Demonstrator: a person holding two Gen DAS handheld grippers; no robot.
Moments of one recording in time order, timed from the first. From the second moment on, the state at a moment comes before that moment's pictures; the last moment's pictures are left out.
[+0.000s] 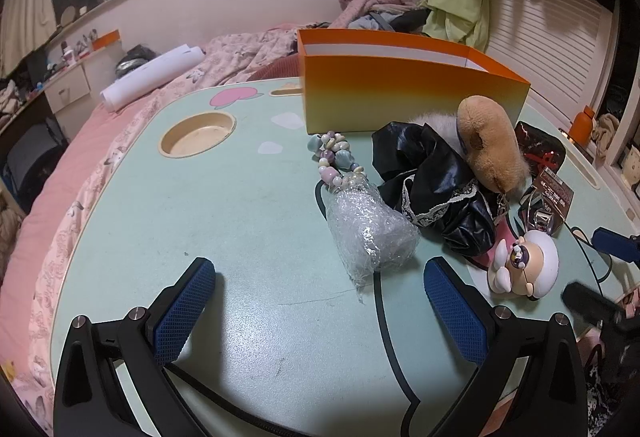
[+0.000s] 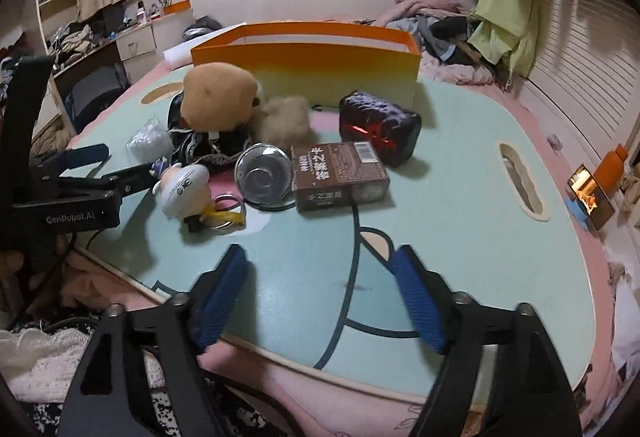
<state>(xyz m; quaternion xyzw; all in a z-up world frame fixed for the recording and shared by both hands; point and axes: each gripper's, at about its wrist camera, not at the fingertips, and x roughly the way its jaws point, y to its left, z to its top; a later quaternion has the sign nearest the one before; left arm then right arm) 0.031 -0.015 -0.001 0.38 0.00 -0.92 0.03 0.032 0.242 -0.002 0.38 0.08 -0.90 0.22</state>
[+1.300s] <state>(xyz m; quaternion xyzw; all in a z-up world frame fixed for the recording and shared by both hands) 0.029 -0.017 -0.003 0.38 0.00 -0.92 0.03 0.036 0.246 -0.013 0.32 0.08 -0.91 0.26</state>
